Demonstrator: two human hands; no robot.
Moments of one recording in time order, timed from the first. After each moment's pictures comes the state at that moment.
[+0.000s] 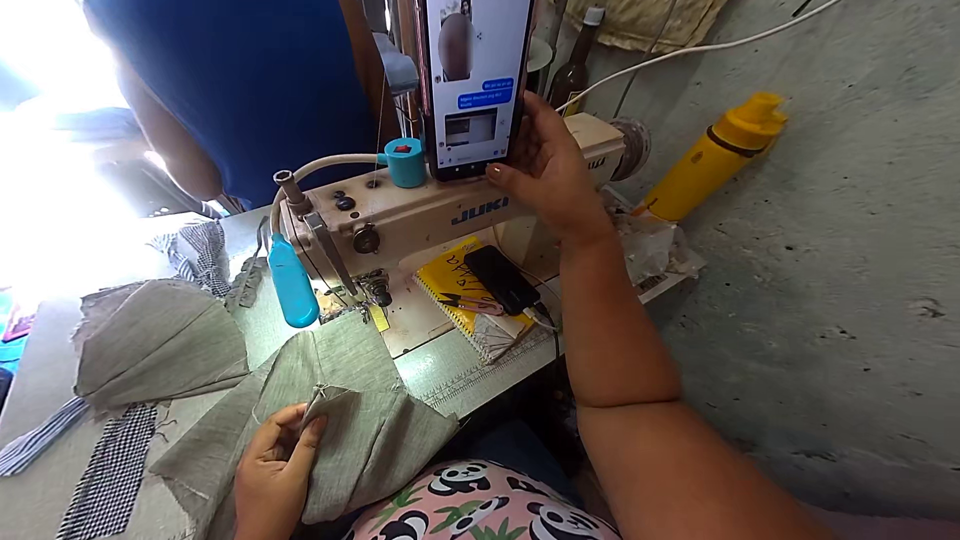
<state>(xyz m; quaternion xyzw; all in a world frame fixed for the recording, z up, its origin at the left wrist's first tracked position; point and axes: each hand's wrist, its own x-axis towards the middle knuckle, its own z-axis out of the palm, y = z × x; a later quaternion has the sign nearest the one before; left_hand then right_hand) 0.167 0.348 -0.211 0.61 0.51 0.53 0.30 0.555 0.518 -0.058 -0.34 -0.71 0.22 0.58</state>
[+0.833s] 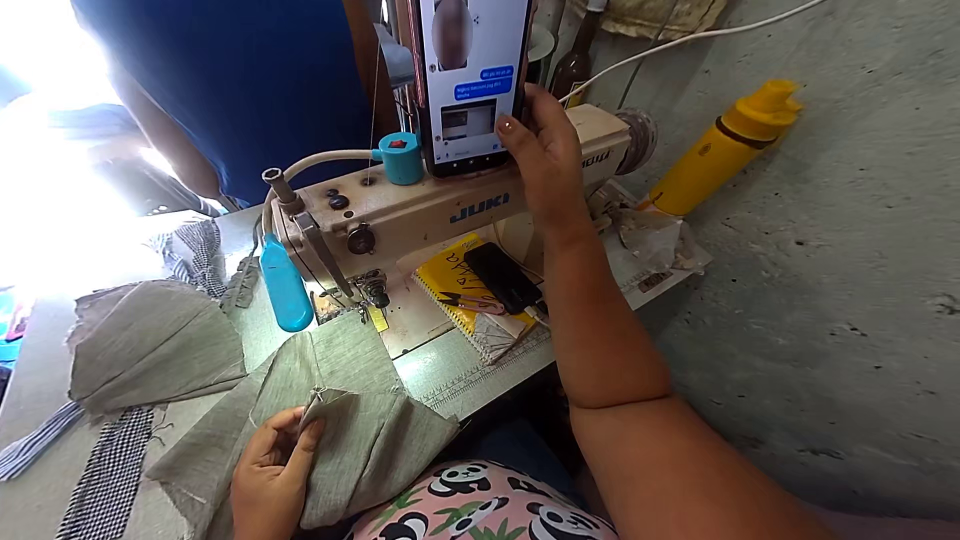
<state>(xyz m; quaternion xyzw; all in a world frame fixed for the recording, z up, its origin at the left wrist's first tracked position) 0.168 0.348 -0.210 0.62 0.50 0.53 0.30 0.530 0.522 -0.055 -0.38 -0.62 0.19 0.66</state>
